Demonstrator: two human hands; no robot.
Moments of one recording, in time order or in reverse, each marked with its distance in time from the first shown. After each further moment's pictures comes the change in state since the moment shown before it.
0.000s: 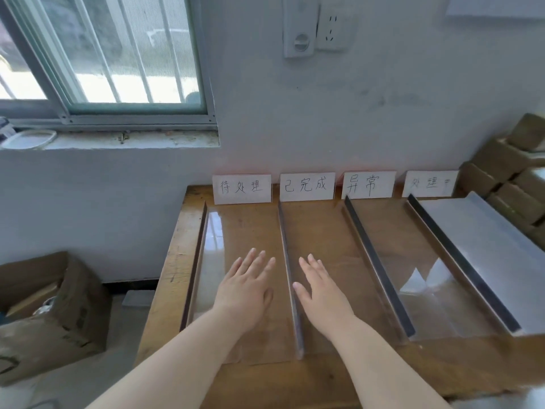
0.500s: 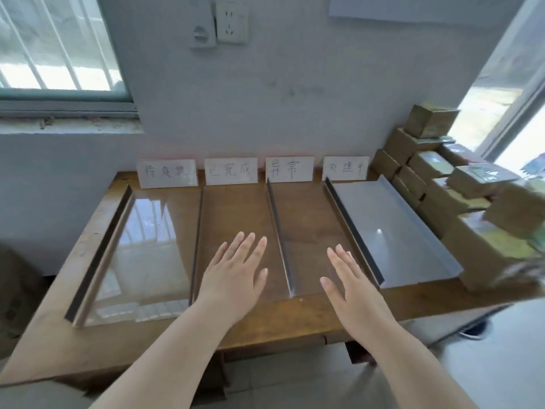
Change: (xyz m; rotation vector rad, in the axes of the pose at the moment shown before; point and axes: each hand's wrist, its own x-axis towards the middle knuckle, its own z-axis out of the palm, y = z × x) left_hand -0.032 0.233 -0.034 -0.095 0.111 0.020; right_hand -0.173 0.175 -0.157 -0.036 0.147 0.099
